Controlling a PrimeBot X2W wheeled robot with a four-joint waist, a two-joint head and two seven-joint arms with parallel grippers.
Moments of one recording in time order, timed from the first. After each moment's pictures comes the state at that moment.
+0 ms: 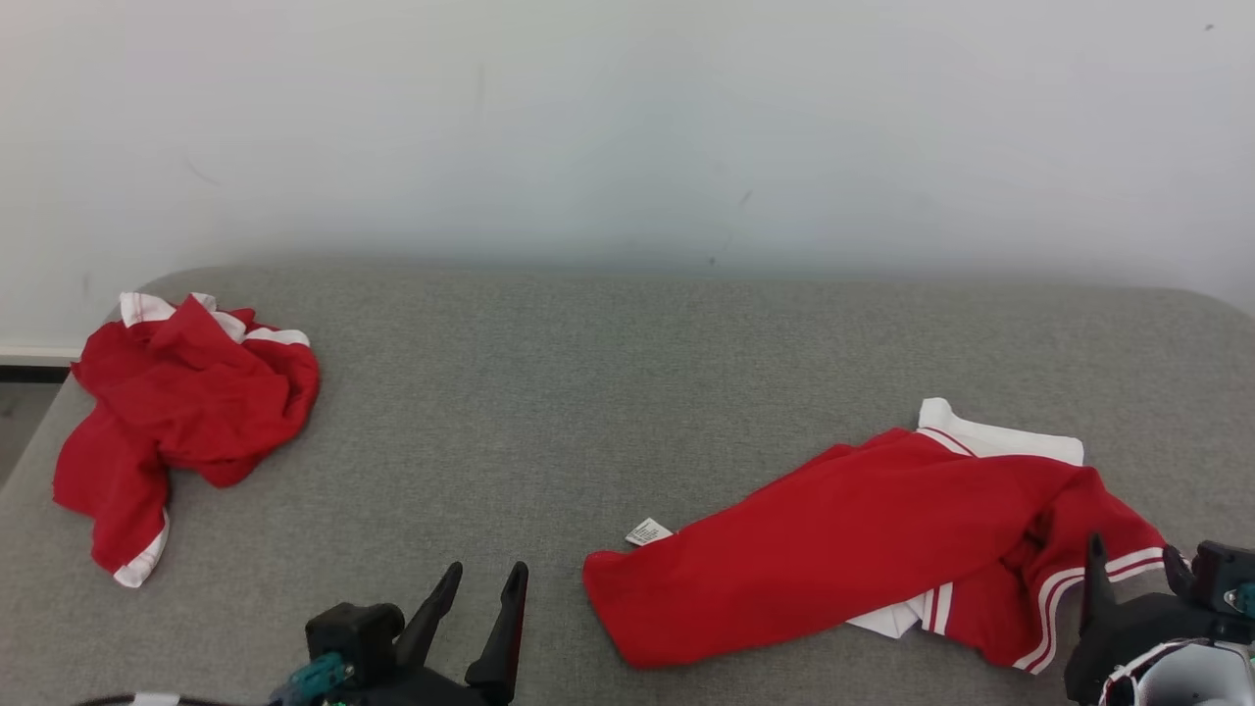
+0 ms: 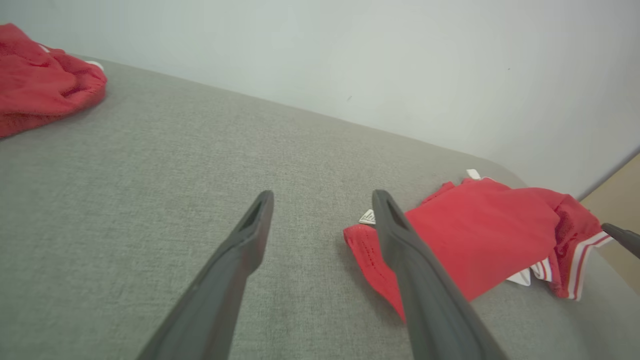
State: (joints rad) left arm -0.14 0.10 -0.31 0.36 -0.52 -0.13 -0.14; right arm -0.18 -0.07 -0.42 0.45 -0.06 0.13 0.09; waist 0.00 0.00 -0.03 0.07
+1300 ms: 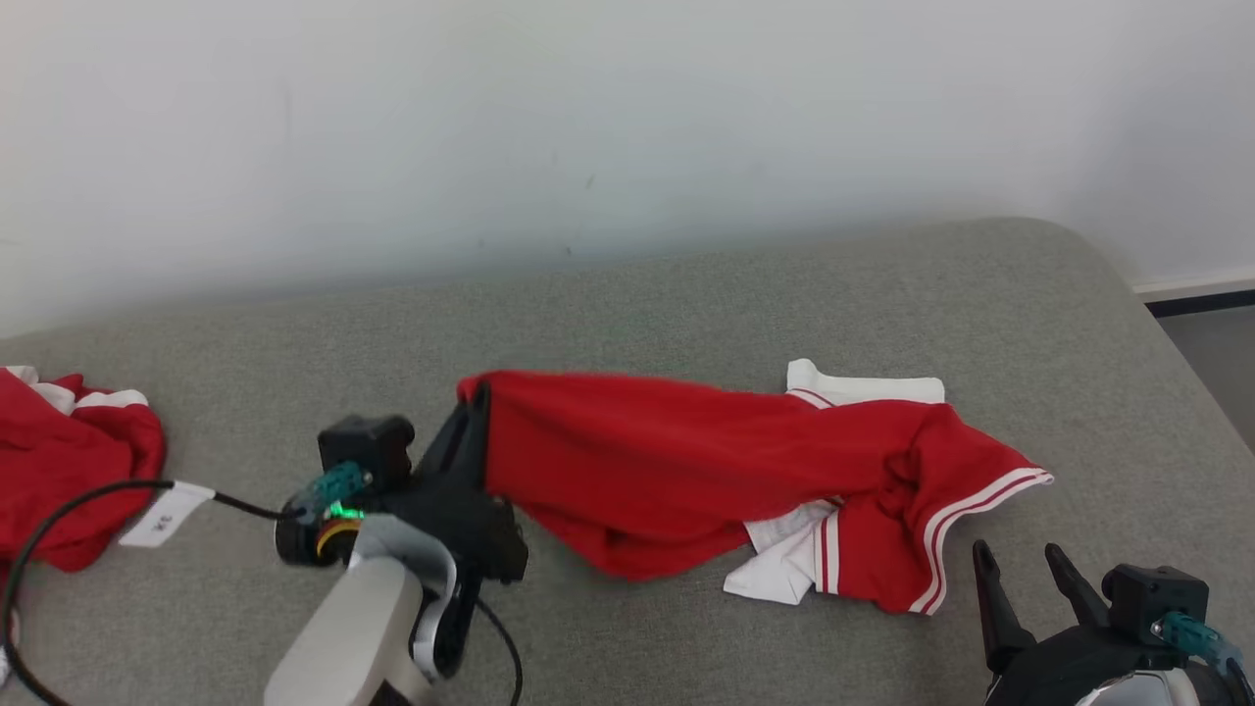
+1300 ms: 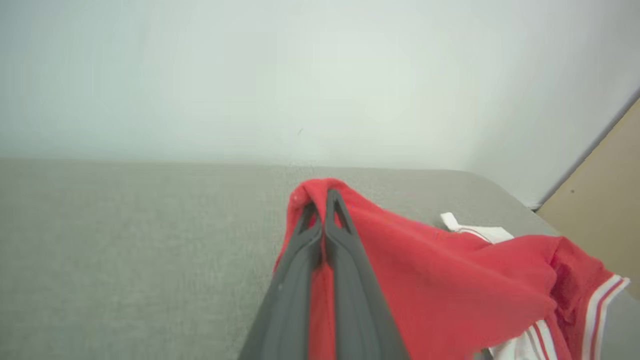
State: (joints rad) left arm -0.56 0.07 -0.38 0.72 -0.57 -0.05 -0.19; right arm 0.00 -0.05 -0.13 0.12 0.14 0.13 0.15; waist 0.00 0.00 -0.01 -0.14
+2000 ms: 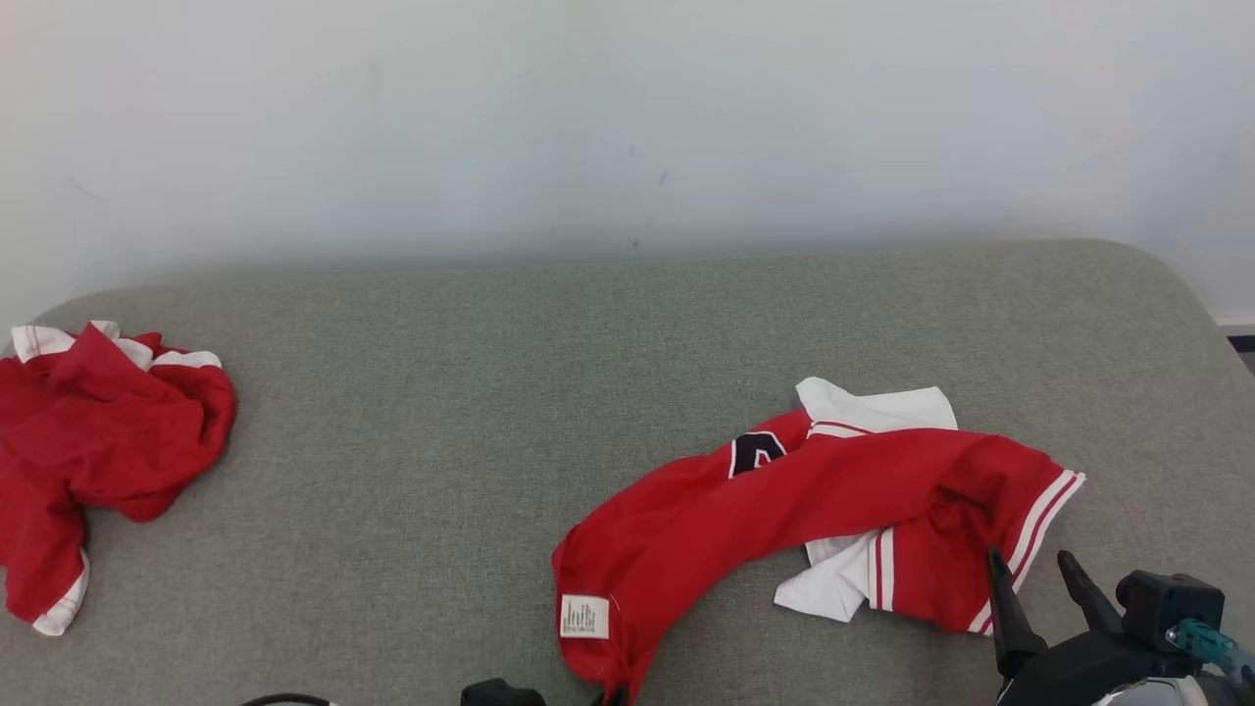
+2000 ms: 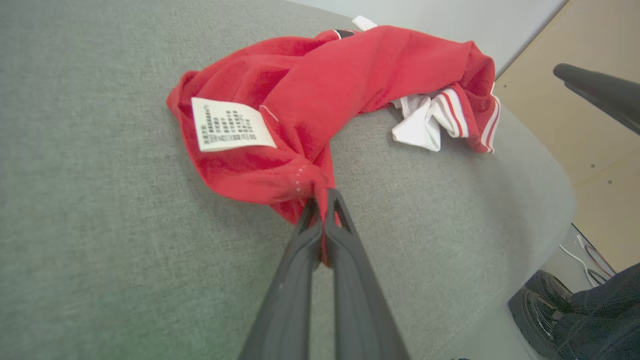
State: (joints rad) left arm -0.19 0.11 -0.65 0.53 -0.61 -0.13 -0.16; right arm 0.01 -0.05 -0.15 0.12 0.16 0.13 0.15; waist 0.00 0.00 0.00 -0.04
